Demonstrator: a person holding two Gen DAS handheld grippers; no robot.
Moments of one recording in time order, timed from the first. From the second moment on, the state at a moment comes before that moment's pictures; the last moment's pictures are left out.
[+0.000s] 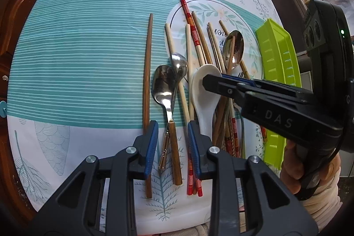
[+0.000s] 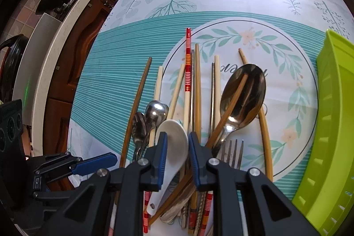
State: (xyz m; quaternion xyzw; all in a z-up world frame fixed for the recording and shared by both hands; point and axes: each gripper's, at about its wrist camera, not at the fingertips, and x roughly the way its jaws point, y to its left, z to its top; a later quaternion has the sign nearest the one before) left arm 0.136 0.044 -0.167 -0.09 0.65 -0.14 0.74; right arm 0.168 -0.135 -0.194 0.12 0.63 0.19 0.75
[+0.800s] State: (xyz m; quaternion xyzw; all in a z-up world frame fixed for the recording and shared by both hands) left arm 0.152 0.029 -0.188 -0.07 0.67 -0.10 0.73; right arm 0.153 -0.149 -0.177 0.15 0.58 0.22 0.77
